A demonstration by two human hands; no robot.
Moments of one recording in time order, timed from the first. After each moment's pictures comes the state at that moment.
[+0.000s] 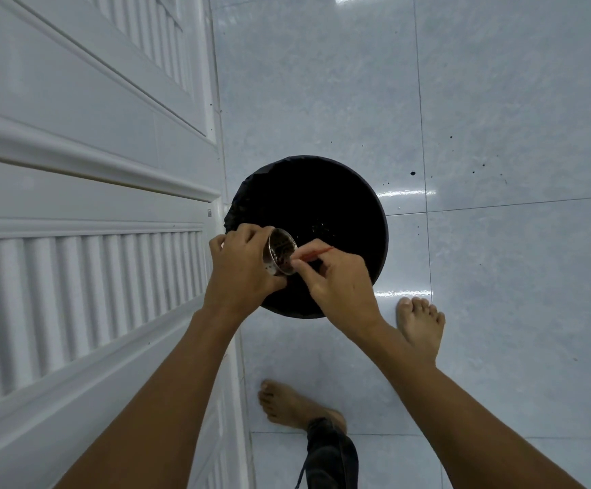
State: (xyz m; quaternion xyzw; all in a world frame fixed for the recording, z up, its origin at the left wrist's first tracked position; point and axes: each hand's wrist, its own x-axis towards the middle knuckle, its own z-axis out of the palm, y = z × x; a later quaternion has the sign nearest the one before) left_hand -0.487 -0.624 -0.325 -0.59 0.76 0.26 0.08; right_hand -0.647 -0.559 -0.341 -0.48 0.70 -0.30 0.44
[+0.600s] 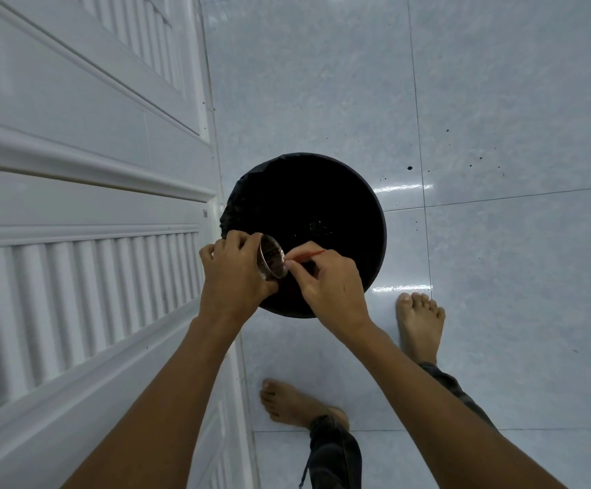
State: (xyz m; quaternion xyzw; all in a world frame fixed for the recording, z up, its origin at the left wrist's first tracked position) left_hand -0.484 -0.620 -0.326 -0.61 0.74 0.24 0.15; right_hand -0.633 -0.553 -0.355 -0.46 0.72 -0.28 0.44
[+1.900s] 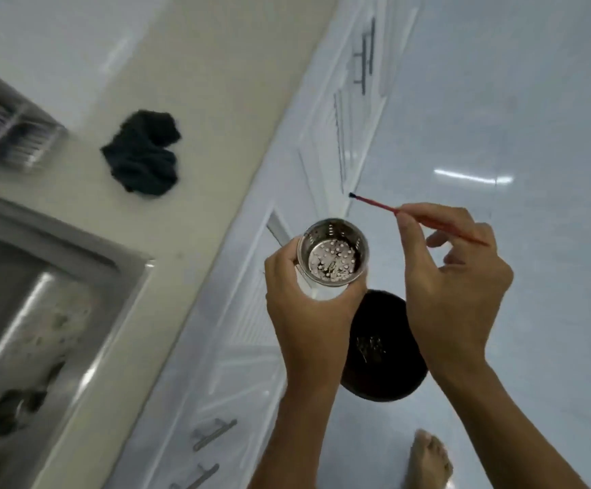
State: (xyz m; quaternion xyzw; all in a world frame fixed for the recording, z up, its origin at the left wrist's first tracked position) left_hand -0.514 -0.621 0.030 -0.75 0.42 0.19 -0.47; right_hand -0.630 -0.662 0.049 -0.53 0.62 -0.53 0.23
